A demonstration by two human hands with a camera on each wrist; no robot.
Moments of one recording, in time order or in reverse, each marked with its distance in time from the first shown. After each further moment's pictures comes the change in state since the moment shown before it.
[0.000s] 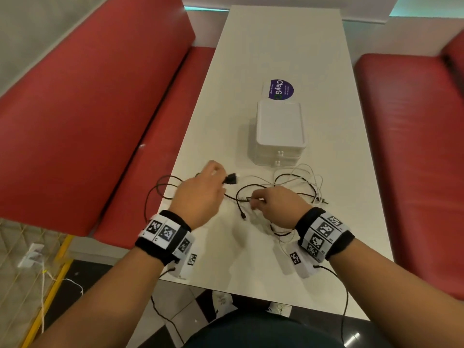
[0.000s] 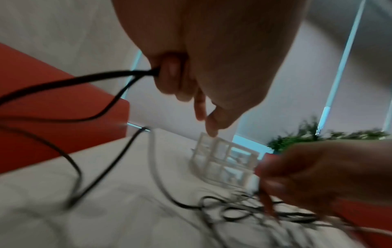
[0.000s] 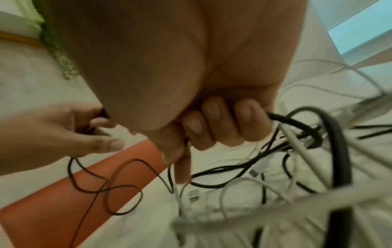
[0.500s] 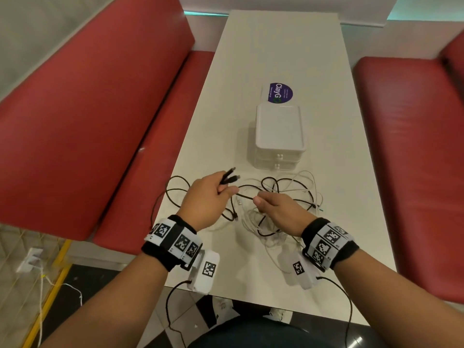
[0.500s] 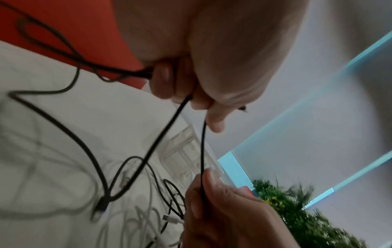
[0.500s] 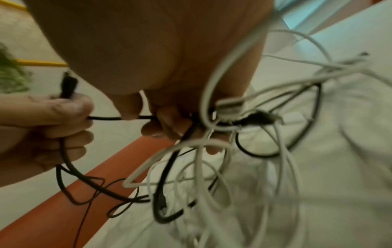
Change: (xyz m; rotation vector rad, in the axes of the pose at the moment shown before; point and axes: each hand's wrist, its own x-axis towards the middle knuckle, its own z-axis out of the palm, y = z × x) left_hand 0.009 0.013 0.009 -0.568 0.022 -0.265; right_hand -0.008 0.014 0.007 0.307 0.040 -0.028
